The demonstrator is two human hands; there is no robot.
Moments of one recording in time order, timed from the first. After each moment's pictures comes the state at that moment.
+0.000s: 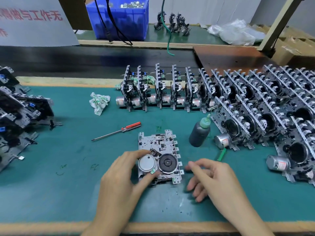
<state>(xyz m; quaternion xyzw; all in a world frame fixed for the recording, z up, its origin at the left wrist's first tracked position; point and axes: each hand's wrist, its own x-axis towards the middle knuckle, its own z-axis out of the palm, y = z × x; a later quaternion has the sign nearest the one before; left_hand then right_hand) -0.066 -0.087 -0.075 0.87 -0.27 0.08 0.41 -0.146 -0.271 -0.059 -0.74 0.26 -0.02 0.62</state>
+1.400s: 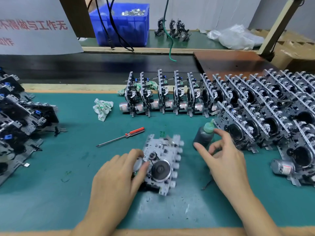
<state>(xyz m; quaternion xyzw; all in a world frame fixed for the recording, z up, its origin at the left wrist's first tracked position) -0.049 -0.073 -0.058 0.92 -0.29 0.11 0.23 -0.112 -0.294 -0.064 -0.86 0.28 -0.21 0.36</state>
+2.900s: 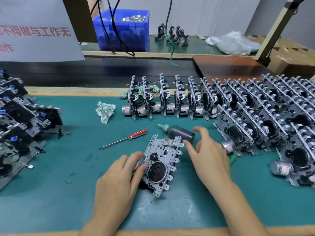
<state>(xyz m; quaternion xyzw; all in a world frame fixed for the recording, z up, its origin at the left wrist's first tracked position) -0.049 -0.069 -0.075 0.91 -0.26 0.12 0.31 -0.083 -0.269 -0.056 -0.93 0.26 -0.16 0.21</state>
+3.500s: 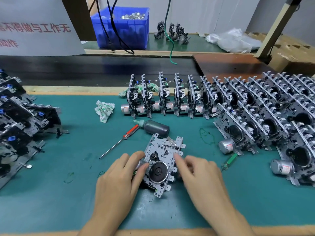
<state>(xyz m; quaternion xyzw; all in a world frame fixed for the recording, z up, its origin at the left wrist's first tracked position) -0.049 -0.071 -0.071 0.91 -0.27 0.13 0.29 -0.116 -0.238 -0.057 -0.91 0.21 -0.12 0.33</state>
